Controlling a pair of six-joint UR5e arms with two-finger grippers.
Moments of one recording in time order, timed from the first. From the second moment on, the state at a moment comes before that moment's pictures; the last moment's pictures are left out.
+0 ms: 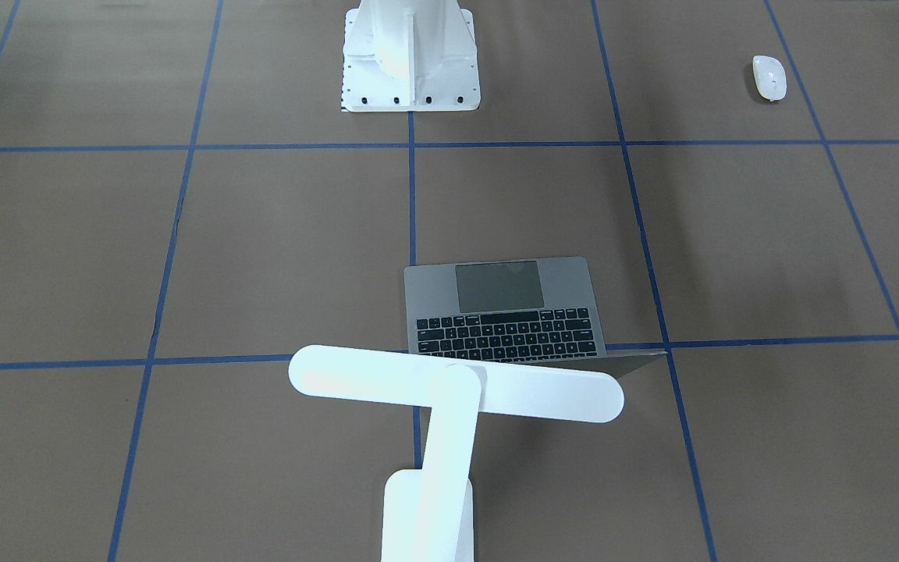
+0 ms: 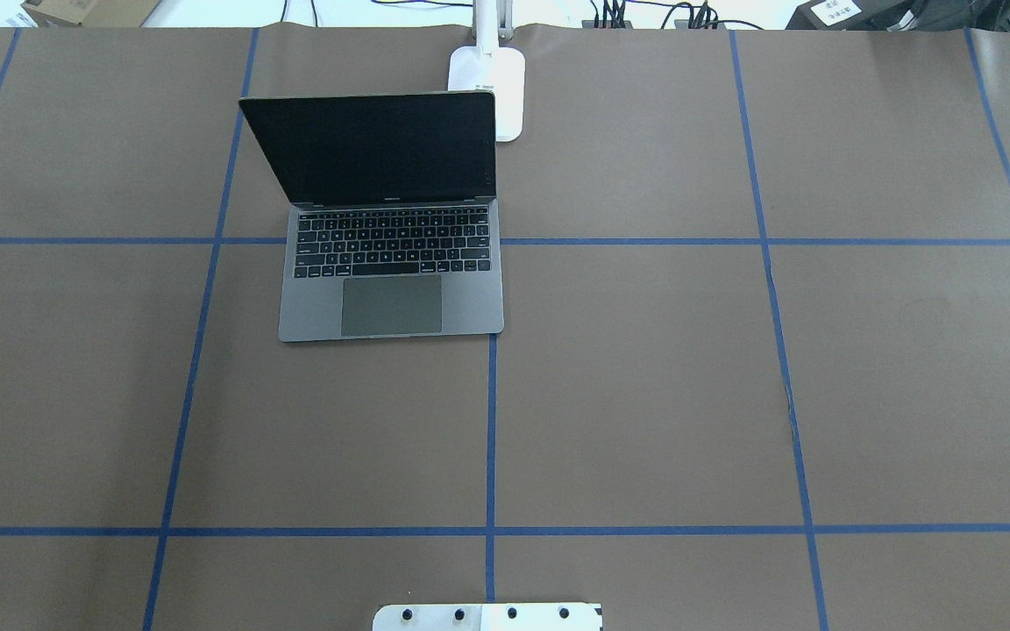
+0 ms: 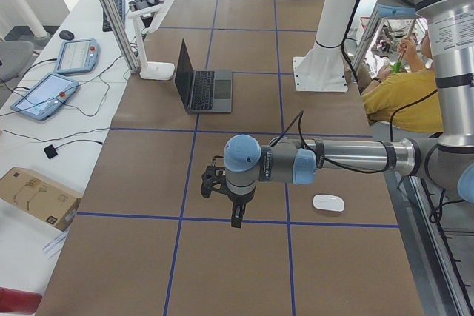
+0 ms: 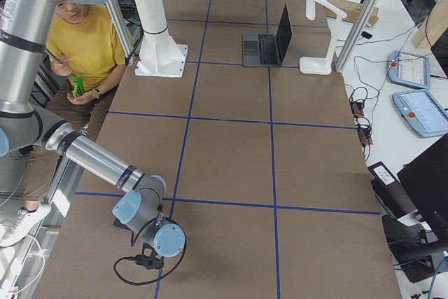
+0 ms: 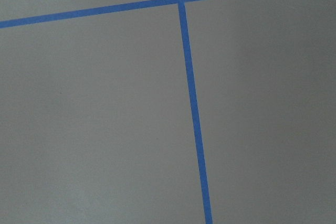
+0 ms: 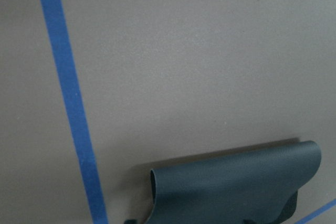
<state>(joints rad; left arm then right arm) -1.56 -1.30 -1.84 -1.62 -2.34 0.08 1.53 -1.94 1.39 -1.75 2.56 1.18</state>
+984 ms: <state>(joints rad) -1.56 -1.30 -1.84 -1.62 -2.34 0.08 1.49 -1.90 1.36 -1.74 2.45 1.16</state>
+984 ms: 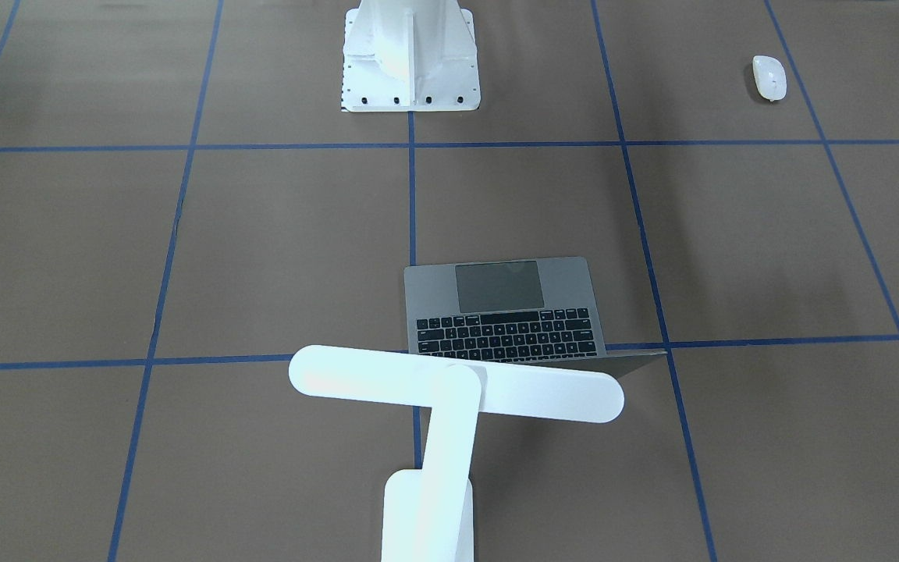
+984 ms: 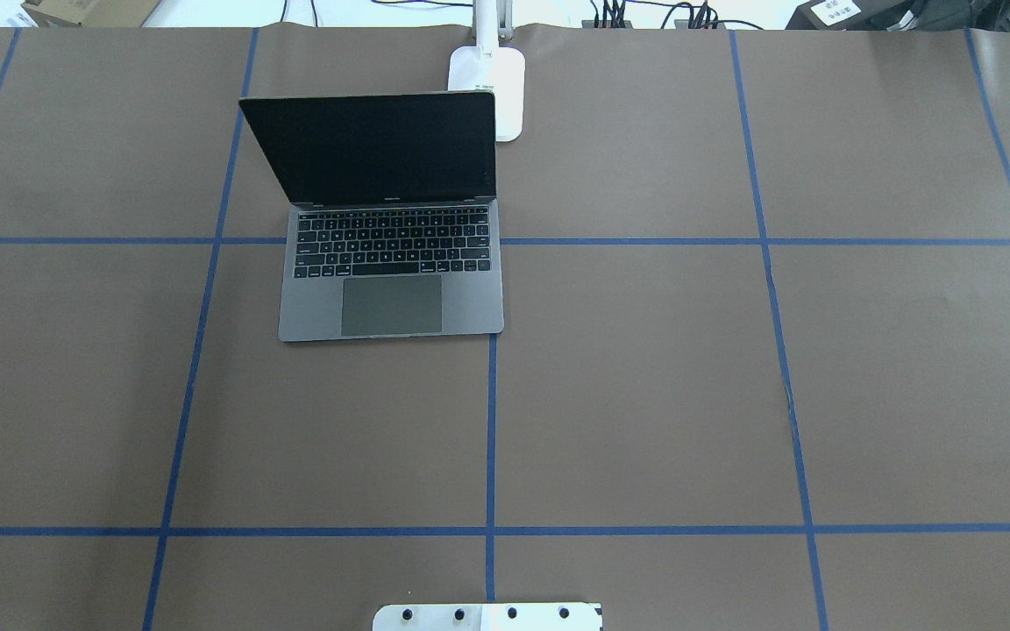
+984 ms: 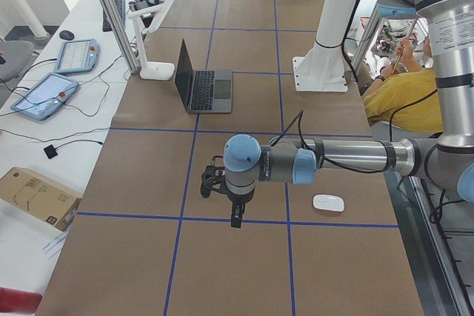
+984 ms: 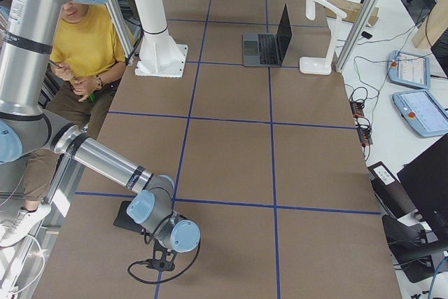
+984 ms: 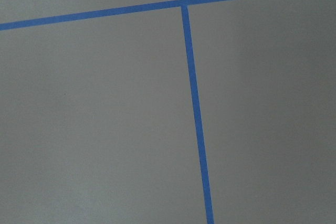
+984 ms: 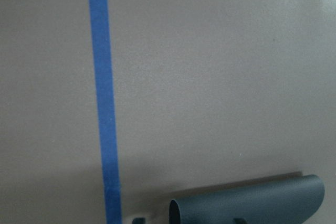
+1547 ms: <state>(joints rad) -1.57 -1.30 -1.84 -1.62 -2.34 0.08 1.47 -1.91 1.36 -1.74 2.44 1.13</state>
